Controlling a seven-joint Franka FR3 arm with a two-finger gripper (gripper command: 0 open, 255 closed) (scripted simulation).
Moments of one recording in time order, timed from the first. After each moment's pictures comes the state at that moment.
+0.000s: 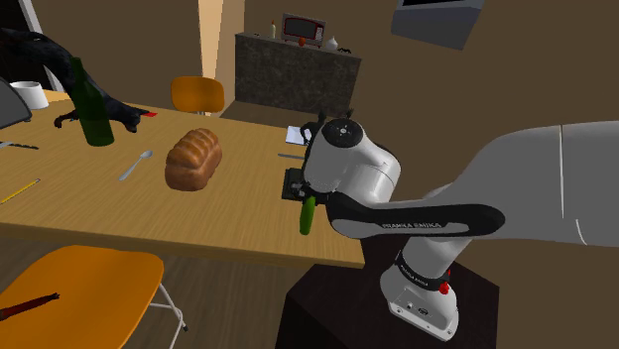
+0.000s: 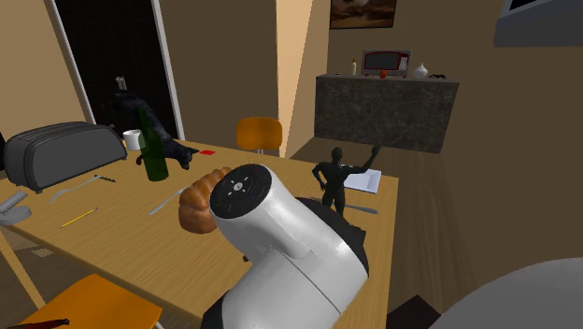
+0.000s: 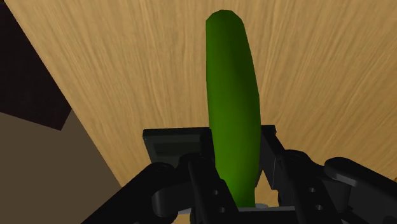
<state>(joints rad) -0.33 -0.91 1.06 -2.95 0.38 2.44 1.17</state>
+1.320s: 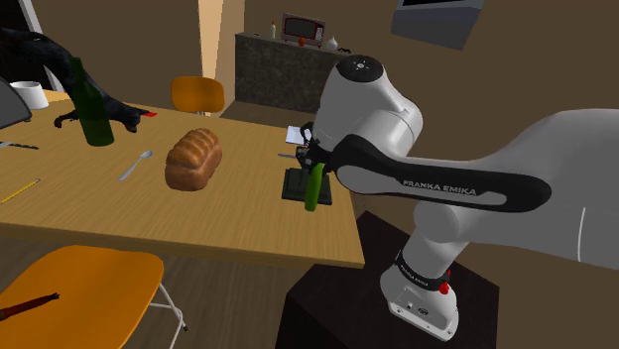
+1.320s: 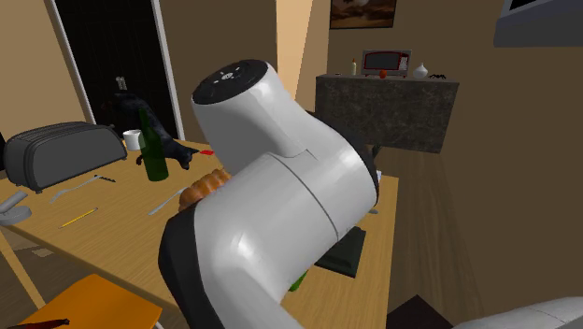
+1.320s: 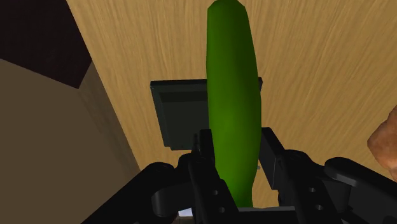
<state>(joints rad) -0.30 -1.08 0.83 -2.80 0.28 2.13 1.05</state>
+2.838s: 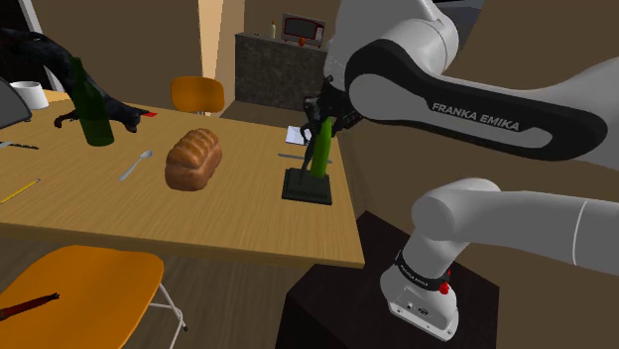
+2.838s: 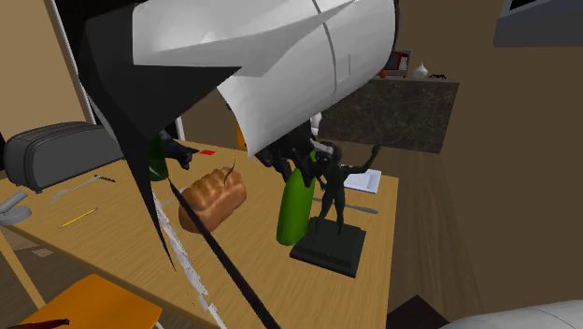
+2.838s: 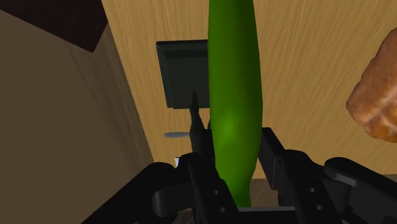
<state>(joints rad) -0.37 -1.09 0.66 -2.53 0.16 1.87 0.96</state>
